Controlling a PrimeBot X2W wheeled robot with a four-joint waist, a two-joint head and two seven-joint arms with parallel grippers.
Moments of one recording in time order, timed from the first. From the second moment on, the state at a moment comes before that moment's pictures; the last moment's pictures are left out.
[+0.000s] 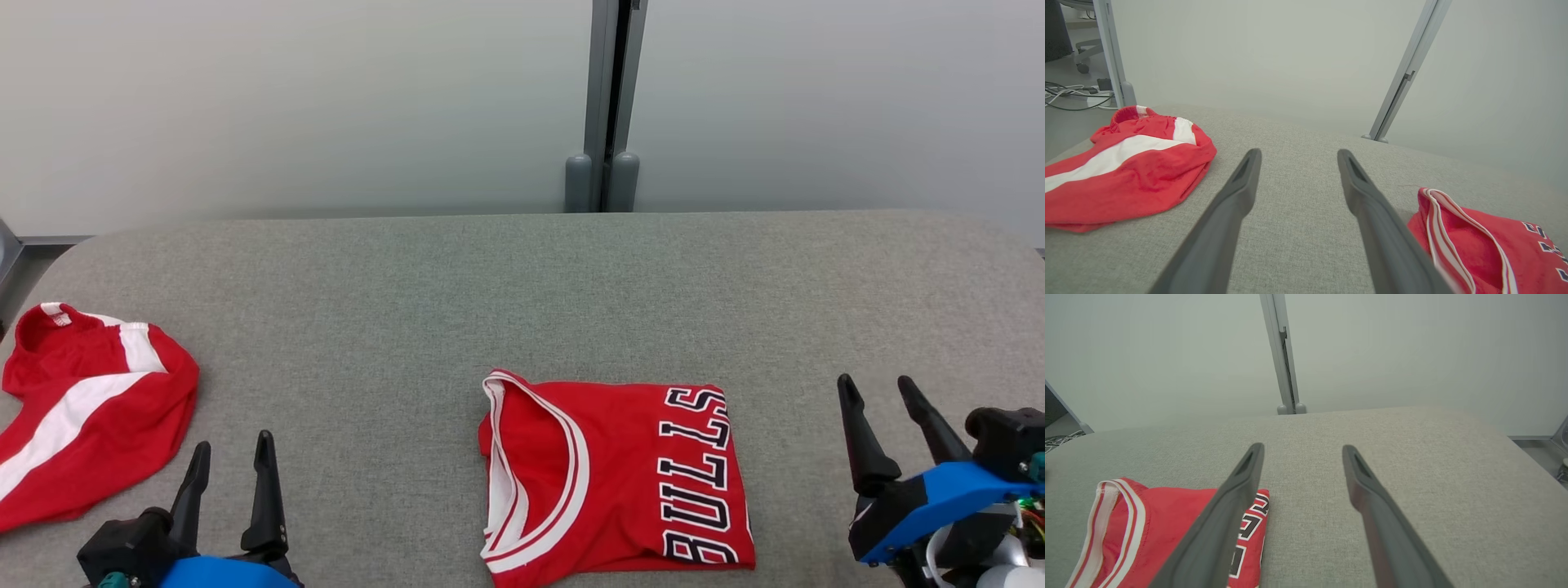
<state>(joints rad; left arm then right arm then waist) 0.09 0.28 -0.20 0.08 -0.54 0.10 -0.17 -0.03 -0.05 -0.15 0.02 0.18 0.13 0.13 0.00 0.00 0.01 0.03</state>
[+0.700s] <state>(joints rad) 0.04 0.28 -0.23 0.04 -0.54 0.10 -0.15 -0.12 -0.05 -0.11 0.16 0.28 0.13 0.63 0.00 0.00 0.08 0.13</state>
